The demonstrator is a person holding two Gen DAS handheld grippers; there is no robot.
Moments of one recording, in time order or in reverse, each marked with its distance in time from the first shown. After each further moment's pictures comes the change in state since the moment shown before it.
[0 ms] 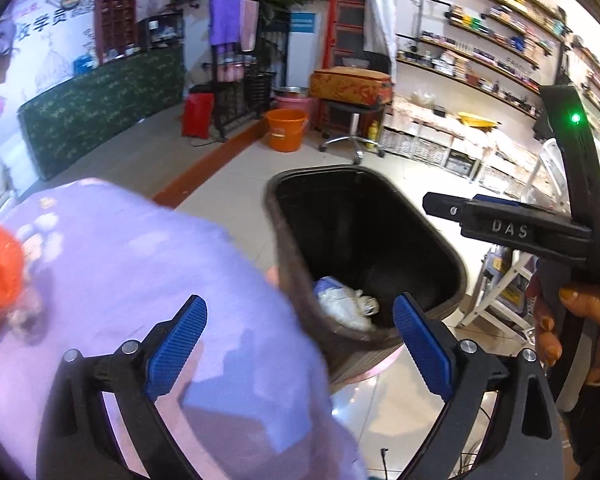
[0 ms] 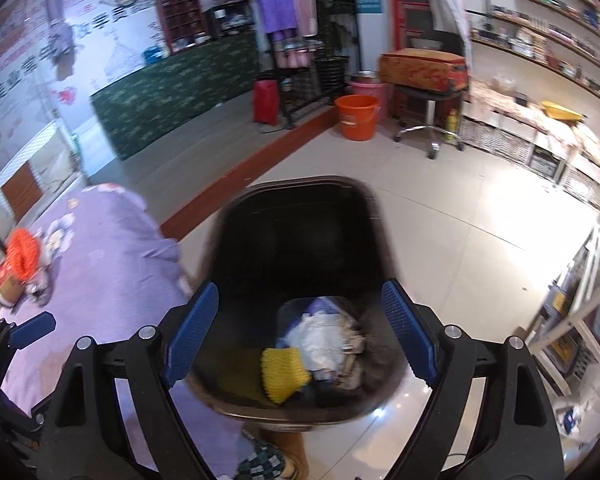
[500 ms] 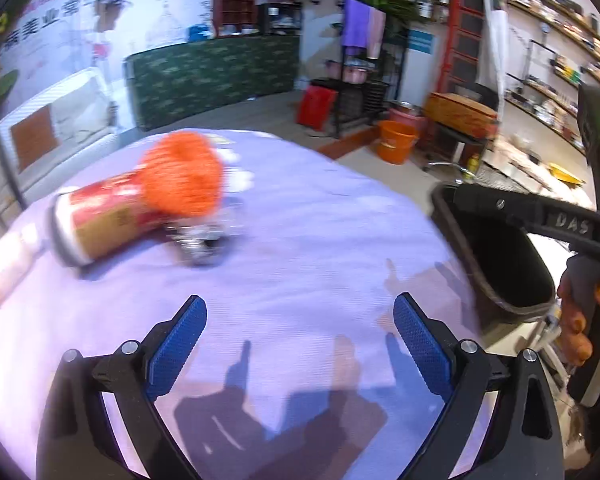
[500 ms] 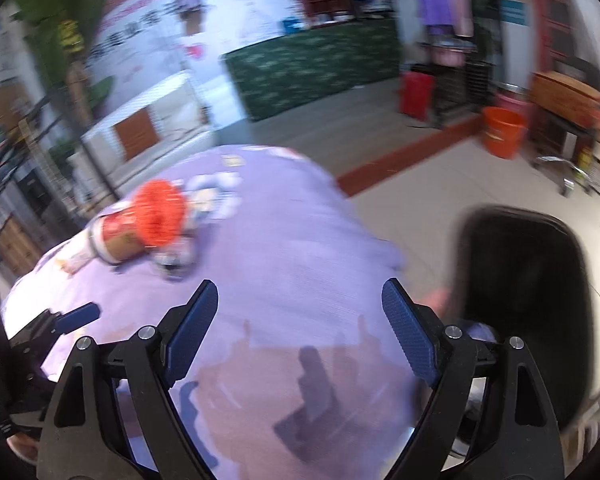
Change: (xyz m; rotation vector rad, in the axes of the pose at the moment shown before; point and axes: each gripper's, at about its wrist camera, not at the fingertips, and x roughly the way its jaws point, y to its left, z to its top) left arm -0.069 0.123 -0.043 -0.251 -0.013 0.292; right arm 0.015 0.185 0.004 -0.247 0.072 0.442
